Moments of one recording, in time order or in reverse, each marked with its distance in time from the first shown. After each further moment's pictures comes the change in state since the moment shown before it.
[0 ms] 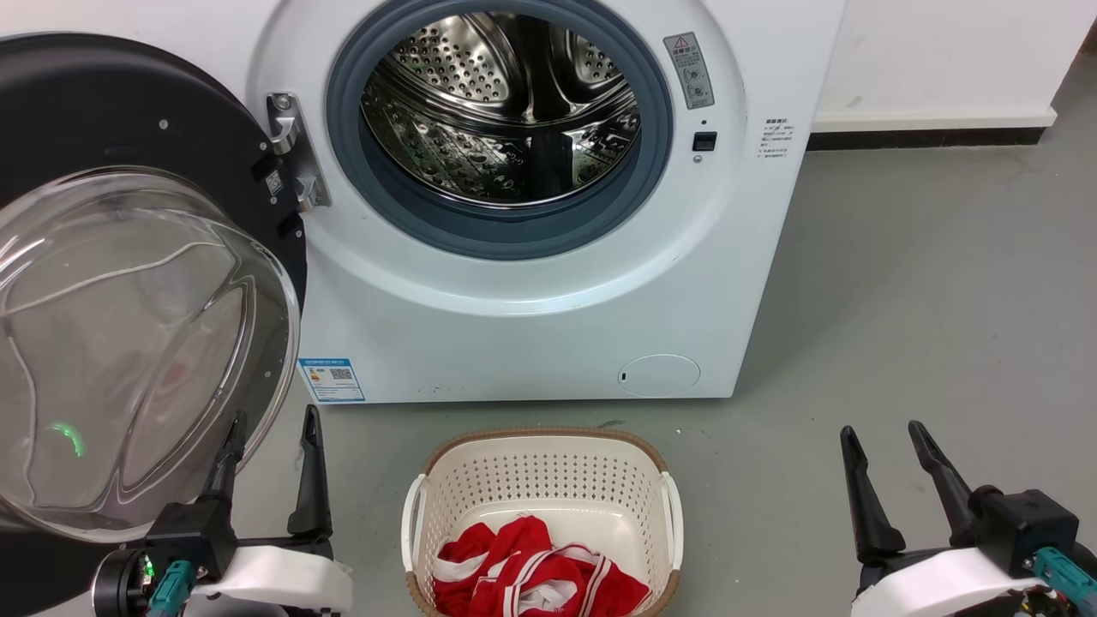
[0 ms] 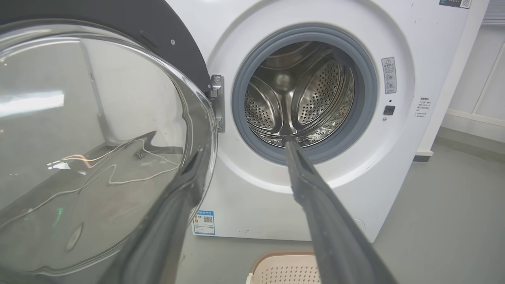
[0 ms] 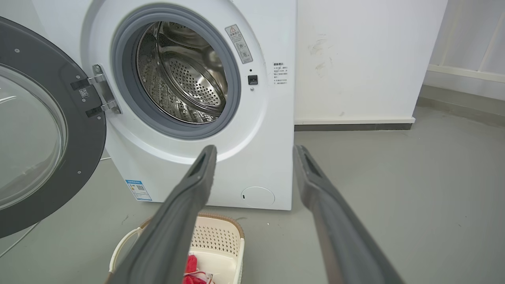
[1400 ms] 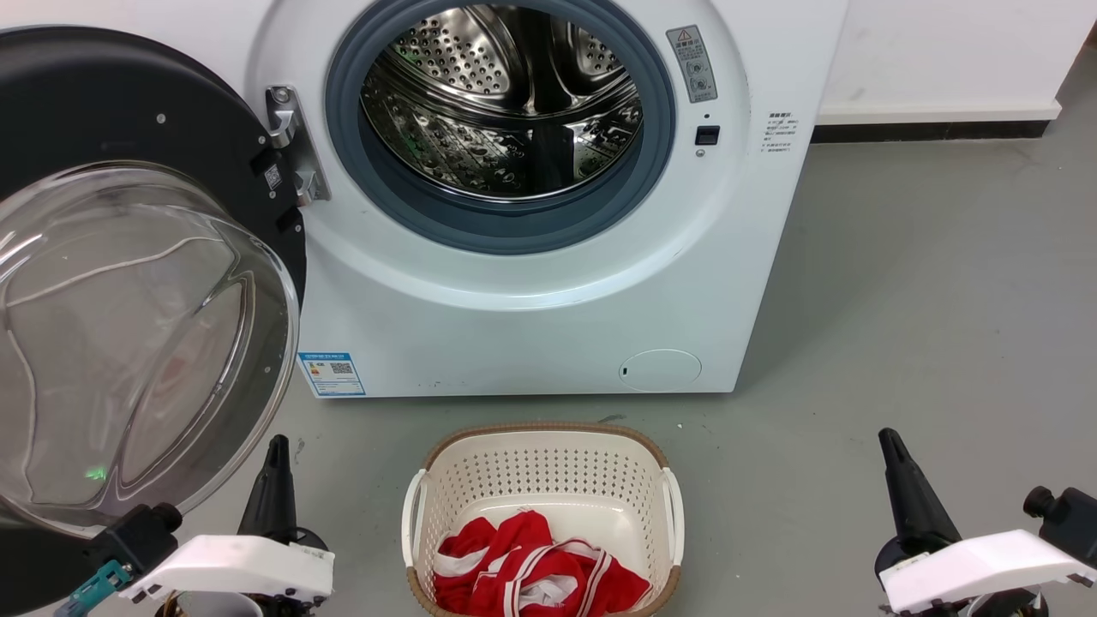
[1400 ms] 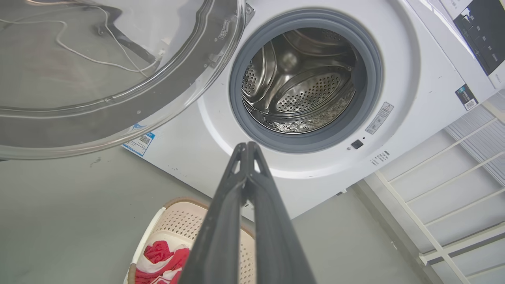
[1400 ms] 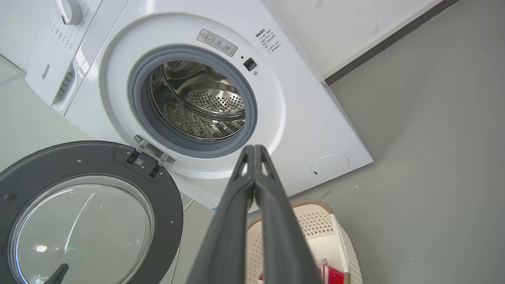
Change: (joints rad) left arm -0.023 -0.033 0.038 0.081 -0.588 -0.049 0.157; right arm -0.054 -0.022 -0.005 0.128 0.642 0.000 0.048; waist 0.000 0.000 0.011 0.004
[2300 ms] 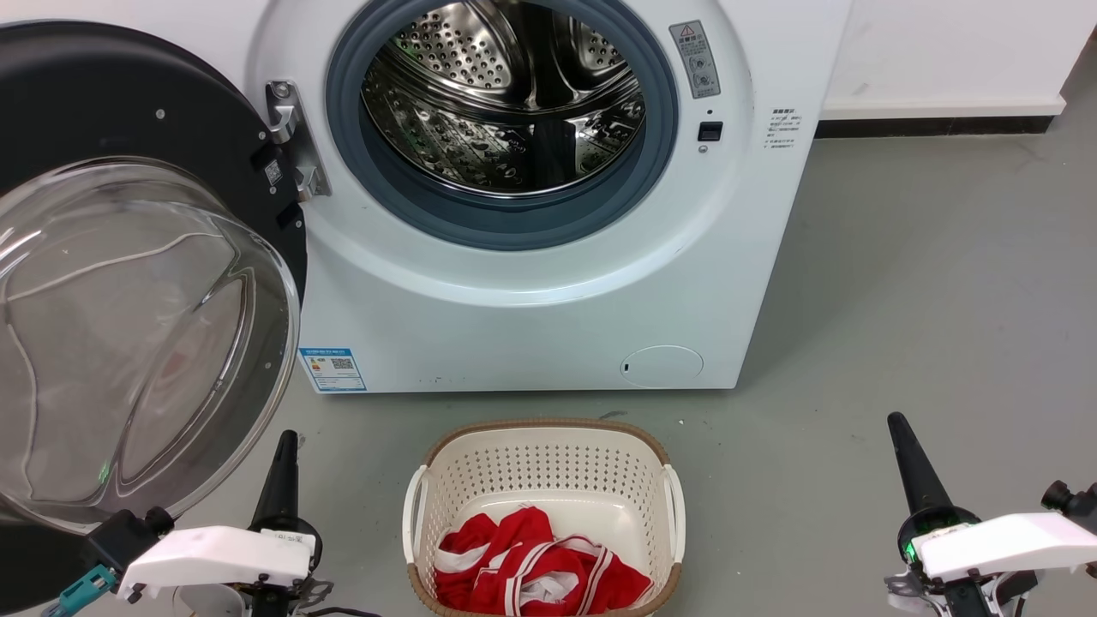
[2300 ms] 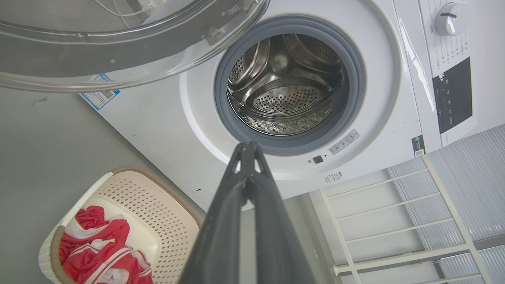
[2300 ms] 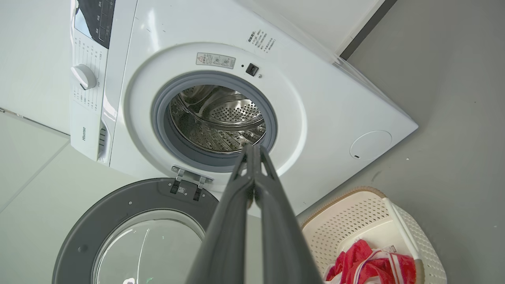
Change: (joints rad) left arm -0.028 -0.011 0.020 0.023 -0.328 -0.026 0.086; right arm -0.052 -0.006 -0.021 0.056 0.339 0.000 0.040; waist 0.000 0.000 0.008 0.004
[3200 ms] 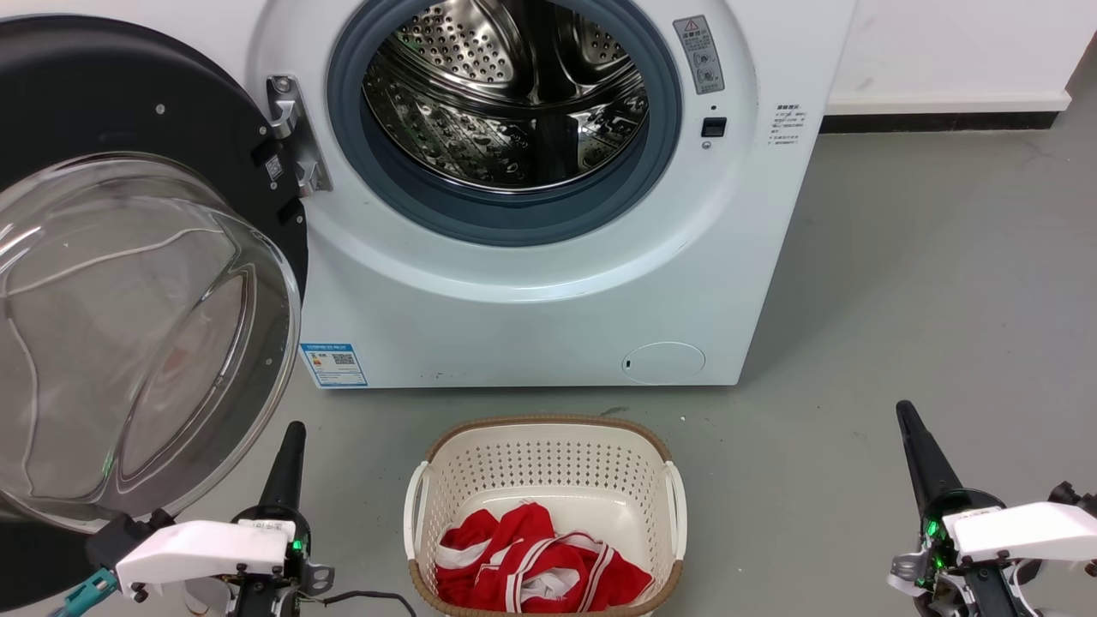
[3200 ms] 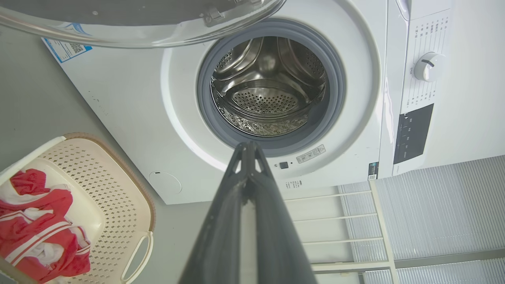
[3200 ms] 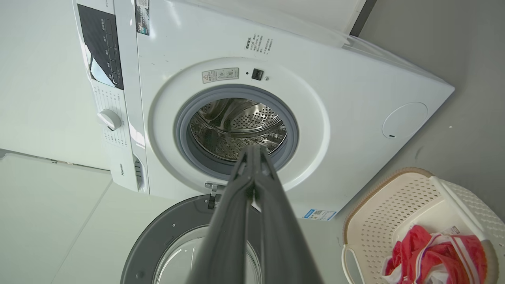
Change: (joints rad) left arm -0.024 -0.012 0.019 0.020 -0.256 -0.019 0.064; right arm -0.041 0.000 -0.024 0.045 0.260 0.000 0.035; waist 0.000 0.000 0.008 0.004
